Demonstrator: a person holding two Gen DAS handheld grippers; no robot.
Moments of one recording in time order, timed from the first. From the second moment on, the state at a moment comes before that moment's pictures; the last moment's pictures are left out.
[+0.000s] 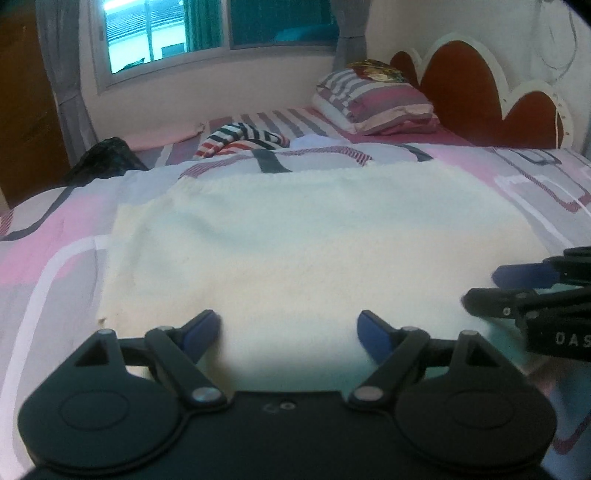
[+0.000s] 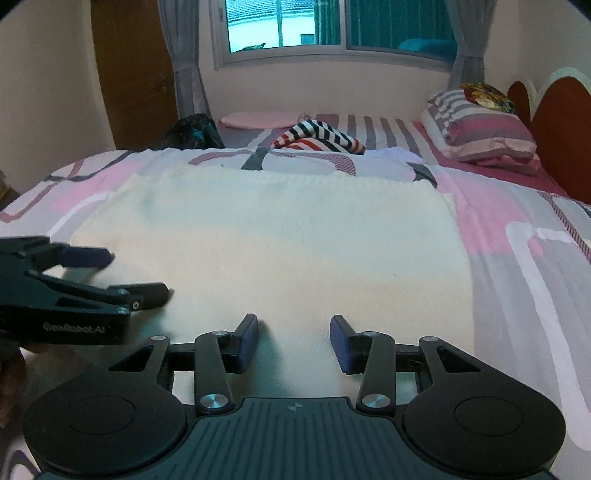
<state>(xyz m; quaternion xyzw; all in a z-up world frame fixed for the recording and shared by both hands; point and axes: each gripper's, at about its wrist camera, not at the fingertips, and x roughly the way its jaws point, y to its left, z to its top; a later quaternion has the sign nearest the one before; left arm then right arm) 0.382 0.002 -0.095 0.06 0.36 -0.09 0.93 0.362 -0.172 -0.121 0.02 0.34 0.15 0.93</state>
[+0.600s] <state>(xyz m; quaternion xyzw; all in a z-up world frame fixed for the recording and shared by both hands) 0.320 0.054 -0.101 0.05 0.36 -0.04 0.93 0.306 -0.240 -0.128 0.04 0.36 0.11 0.93</state>
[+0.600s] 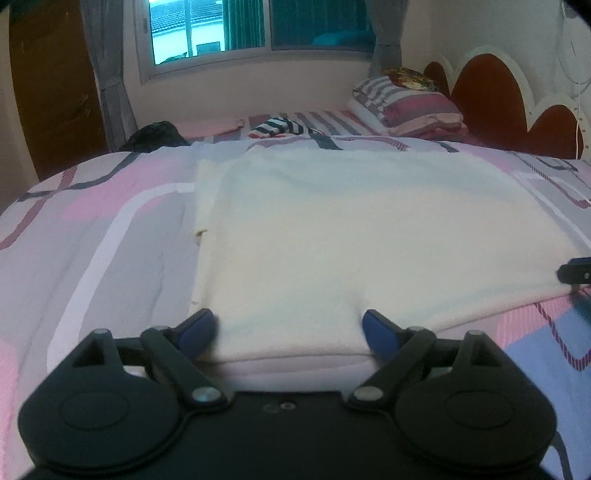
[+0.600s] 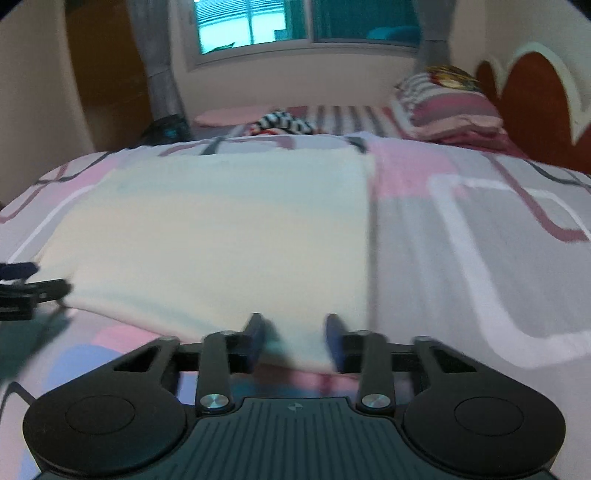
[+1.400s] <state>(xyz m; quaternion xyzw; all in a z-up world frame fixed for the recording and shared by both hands) 0.321 0.049 -0.083 0.04 0.40 -0.01 0.91 0.291 -0.245 -0.101 0.07 0.36 0.10 0.92</state>
